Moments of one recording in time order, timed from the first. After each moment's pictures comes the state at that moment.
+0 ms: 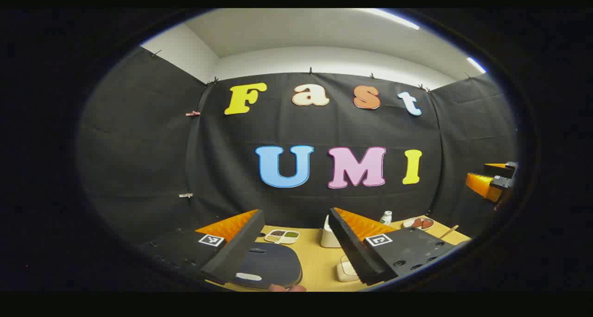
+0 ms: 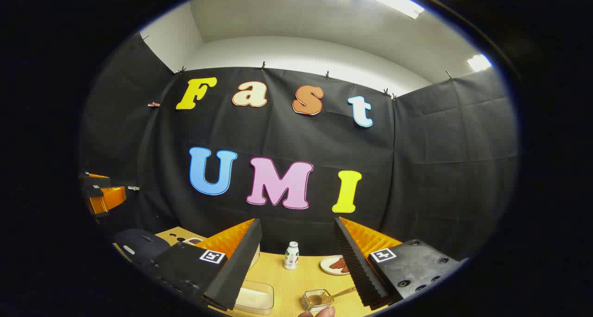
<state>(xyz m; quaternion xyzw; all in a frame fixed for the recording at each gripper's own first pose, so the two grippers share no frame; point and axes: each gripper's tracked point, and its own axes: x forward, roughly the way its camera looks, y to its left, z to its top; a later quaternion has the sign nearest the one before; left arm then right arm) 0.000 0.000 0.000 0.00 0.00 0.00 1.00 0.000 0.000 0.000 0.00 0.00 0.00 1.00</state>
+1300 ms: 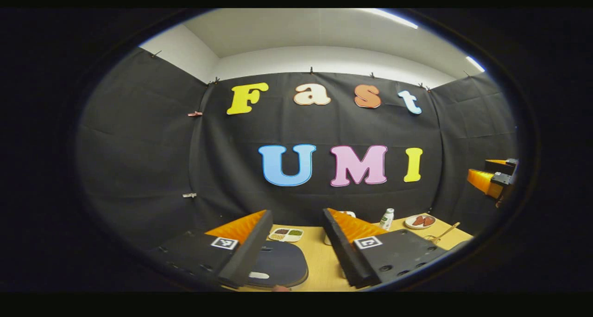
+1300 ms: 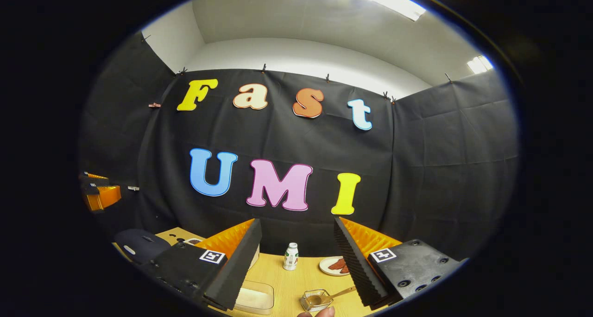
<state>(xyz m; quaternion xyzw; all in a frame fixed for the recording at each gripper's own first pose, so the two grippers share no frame) -0.011 0.014 0.000 0.01 0.01 0.00 1.00 -0.007 0.004 0.007 0.00 -0.01 0.00 1.00</state>
